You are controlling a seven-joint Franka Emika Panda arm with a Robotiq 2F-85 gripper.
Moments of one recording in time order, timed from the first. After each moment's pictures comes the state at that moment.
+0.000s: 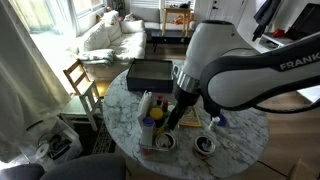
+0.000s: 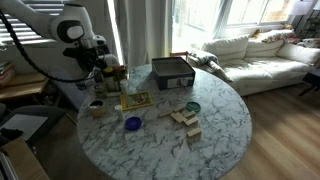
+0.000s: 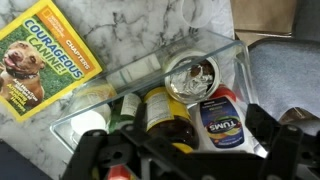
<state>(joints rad) 0.13 0.15 0.18 -2.12 0.09 2.40 -0.13</state>
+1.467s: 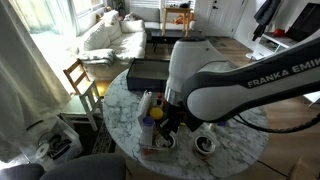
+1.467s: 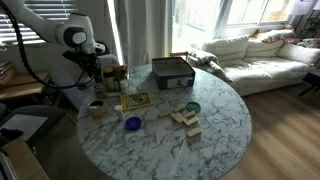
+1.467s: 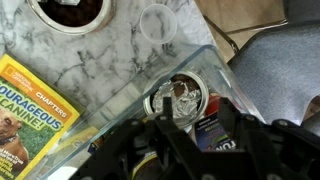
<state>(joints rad) 0.18 0.28 0.18 -2.02 0.07 2.32 0.19</state>
